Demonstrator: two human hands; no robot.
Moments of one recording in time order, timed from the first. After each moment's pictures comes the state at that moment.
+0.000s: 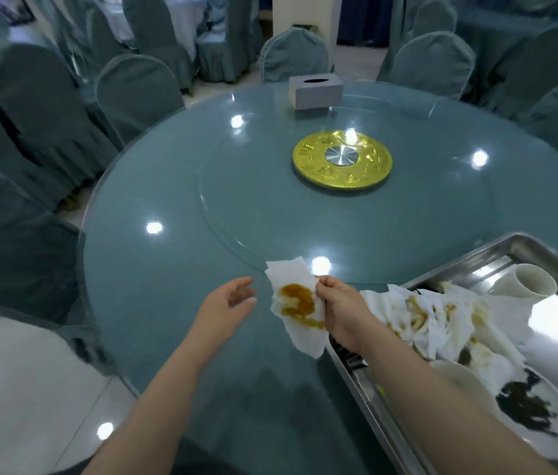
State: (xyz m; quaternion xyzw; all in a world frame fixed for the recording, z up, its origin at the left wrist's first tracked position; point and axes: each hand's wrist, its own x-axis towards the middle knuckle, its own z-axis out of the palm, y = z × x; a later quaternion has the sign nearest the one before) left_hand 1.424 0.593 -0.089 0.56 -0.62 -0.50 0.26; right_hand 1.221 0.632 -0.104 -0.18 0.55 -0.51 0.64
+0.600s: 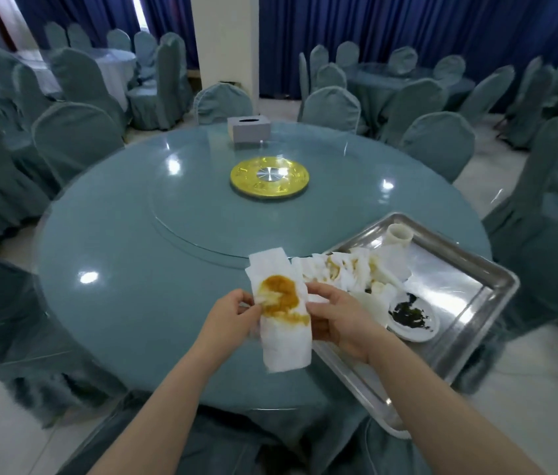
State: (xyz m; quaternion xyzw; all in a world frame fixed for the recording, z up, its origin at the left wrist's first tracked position) left_hand 1.415 0.752 -0.052 0.46 -0.66 -0.54 0.24; right_hand 1.232 0.840 -0.044 -0.30 0.57 -0.51 0.57
